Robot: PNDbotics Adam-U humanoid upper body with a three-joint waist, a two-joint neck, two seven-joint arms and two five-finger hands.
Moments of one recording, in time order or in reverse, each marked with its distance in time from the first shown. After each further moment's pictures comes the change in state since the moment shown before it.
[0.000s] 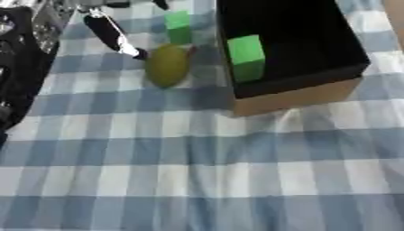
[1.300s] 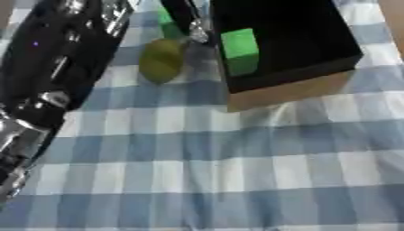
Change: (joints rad) left arm -0.053 -0.066 -0.085 -0.233 0.061 -0.082 0.082; right arm -0.020 0.000 0.001 0.000 -0.028 0.000 0.018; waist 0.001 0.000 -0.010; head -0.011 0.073
